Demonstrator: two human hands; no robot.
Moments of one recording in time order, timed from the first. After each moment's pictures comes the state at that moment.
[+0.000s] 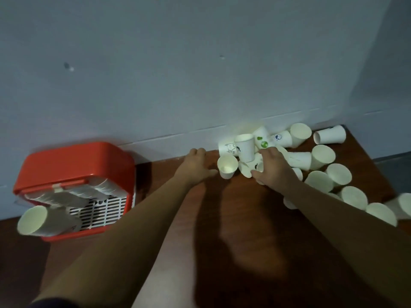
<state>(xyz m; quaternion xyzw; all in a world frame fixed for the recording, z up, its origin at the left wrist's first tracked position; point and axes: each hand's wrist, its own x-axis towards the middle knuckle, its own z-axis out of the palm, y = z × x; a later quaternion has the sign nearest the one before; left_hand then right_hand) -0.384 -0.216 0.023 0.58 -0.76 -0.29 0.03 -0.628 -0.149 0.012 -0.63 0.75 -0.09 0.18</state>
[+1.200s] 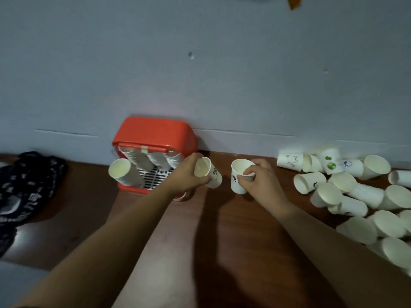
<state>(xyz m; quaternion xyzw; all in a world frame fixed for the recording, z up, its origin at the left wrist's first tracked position) -0.182 -0.135 0.068 0.65 -0.65 -0.35 0.19 -0.427 -0.138 0.049 -0.68 0.62 -0.24 0.31</state>
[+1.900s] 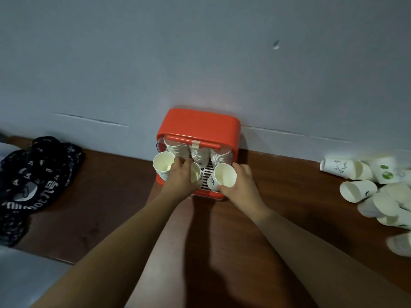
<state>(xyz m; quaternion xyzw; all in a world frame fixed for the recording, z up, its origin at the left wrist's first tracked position) -0.022 -0.110 0.011 0.73 -0.63 -0.23 0.15 -0.223 -0.122 0.013 -0.67 0.60 -0.22 0.36</state>
